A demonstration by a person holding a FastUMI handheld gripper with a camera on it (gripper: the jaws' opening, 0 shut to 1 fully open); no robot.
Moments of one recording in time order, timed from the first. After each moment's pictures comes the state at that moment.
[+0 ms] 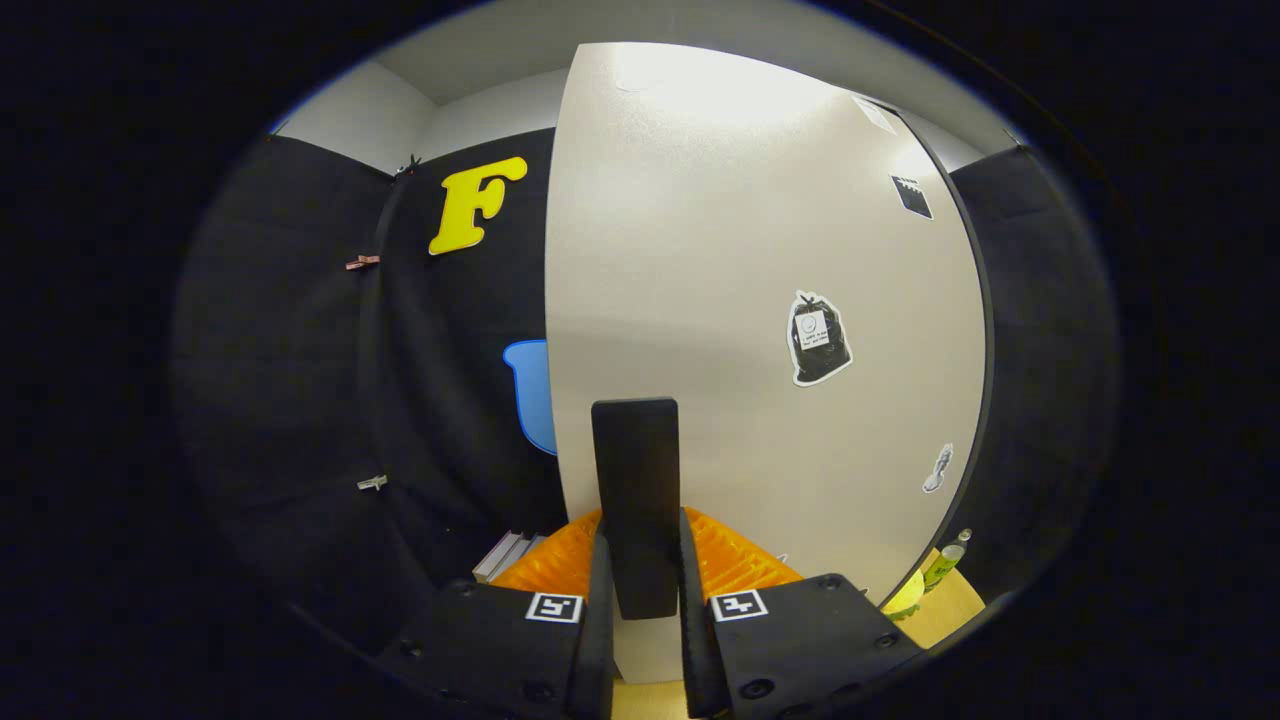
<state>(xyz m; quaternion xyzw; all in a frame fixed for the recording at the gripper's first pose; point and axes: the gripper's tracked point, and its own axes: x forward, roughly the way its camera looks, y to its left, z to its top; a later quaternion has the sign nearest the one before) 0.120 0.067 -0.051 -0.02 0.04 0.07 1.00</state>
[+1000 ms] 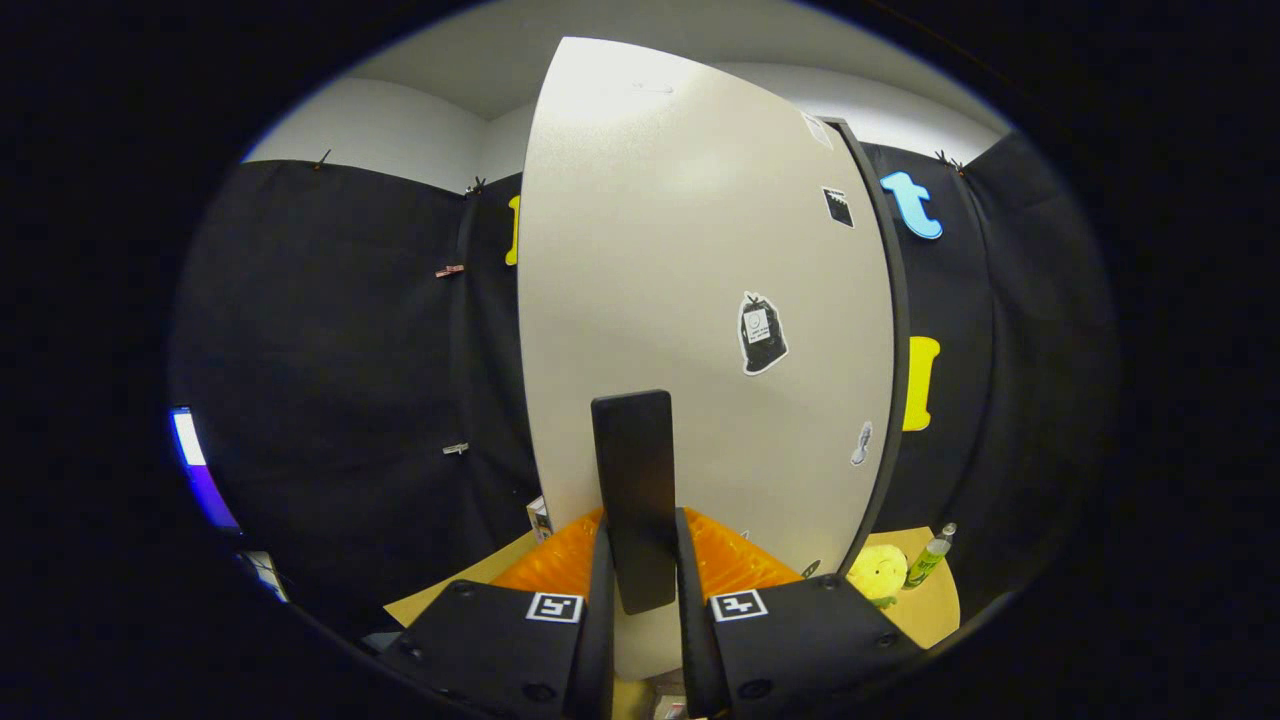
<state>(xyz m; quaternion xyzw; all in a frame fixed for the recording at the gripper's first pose) -0.034 -0.055 -0.031 -0.02 0.06 0.19 0.98</state>
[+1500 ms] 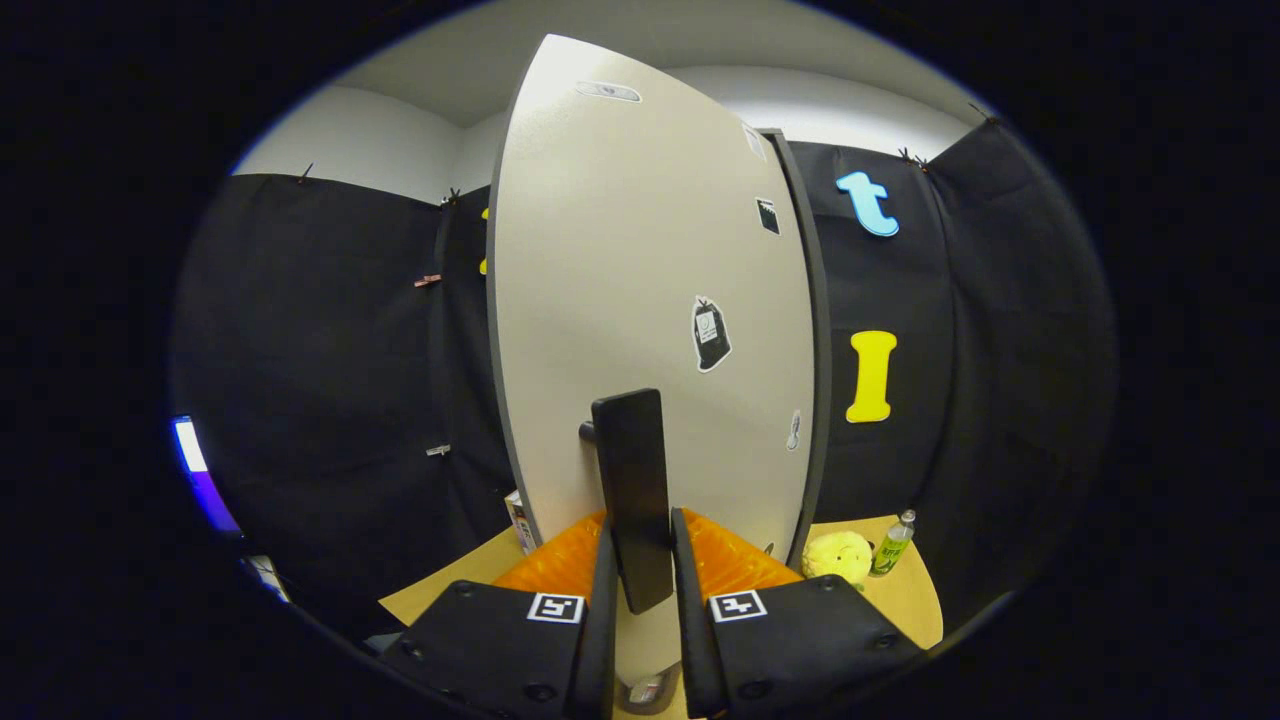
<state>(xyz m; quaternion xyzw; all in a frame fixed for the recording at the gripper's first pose) -0.074 -0.124 -0.021 0.00 0.07 0.14 0.99</state>
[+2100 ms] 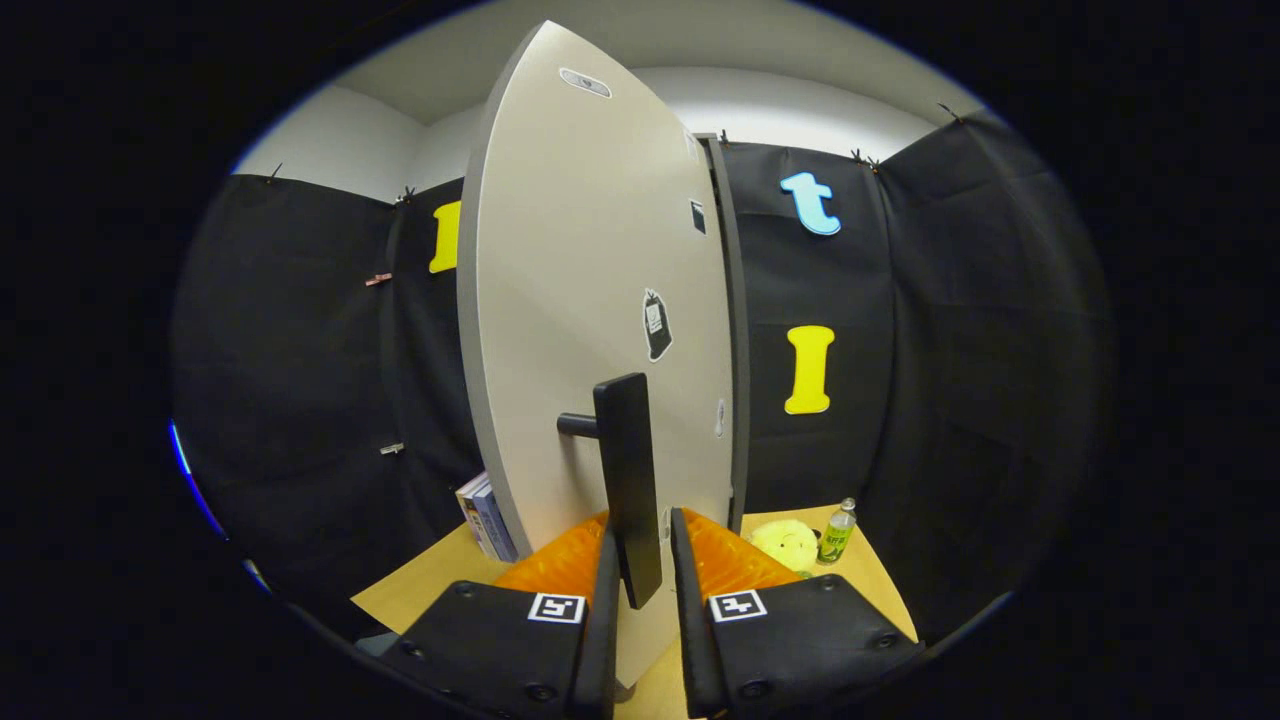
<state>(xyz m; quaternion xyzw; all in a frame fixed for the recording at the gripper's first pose) -0.092 -0.190 -0.018 -0.01 0.07 0.06 1.00</state>
